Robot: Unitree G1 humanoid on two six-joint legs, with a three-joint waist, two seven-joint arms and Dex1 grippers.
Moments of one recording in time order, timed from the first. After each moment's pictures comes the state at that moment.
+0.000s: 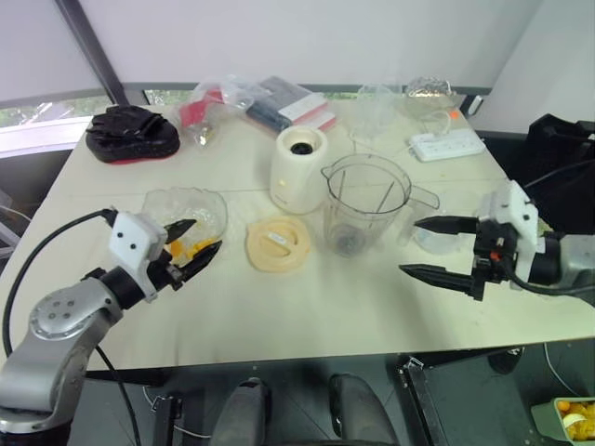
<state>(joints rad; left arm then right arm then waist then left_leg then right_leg) 0.06 0.65 0.30 -0.59 -0.50 0.52 -0.60 -0.14 -1.04 -0.32 -0.50 0.74 0.76 0.97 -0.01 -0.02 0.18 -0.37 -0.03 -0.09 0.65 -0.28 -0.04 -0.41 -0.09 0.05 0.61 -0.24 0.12</state>
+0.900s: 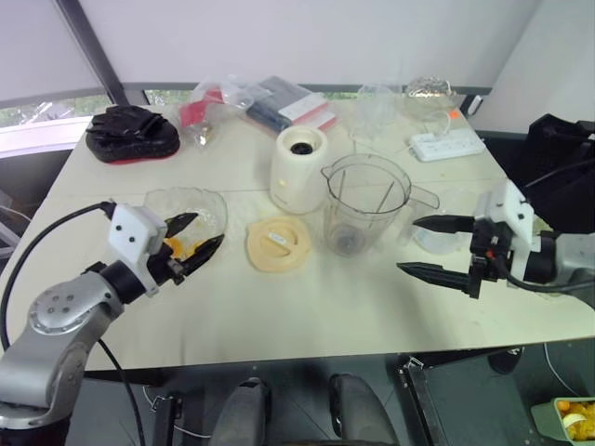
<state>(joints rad) 0.03 0.67 0.30 -0.61 -0.55 0.54 -0.58 -0.15 -1.03 -0.30 -0.50 0.73 0.76 0.95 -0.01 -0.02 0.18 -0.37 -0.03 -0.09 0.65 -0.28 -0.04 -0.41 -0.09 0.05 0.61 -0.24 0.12</state>
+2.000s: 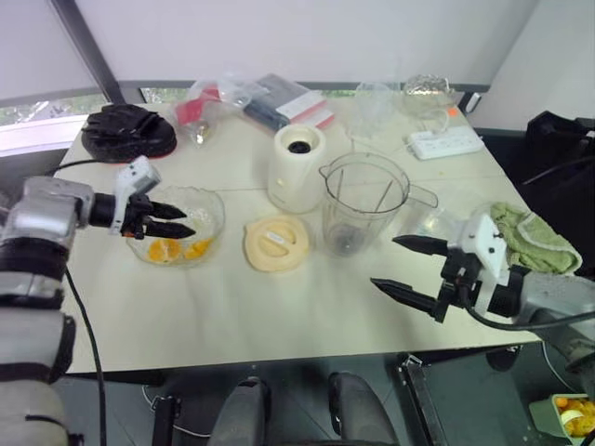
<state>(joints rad) -0.95 0.84 -0.26 0.89 -0.13 0.35 -1.48 0.02 -0.85 -0.29 -0.72 0.75 0.77 0.70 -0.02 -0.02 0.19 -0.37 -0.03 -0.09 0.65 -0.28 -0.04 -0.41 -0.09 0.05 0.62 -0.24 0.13</state>
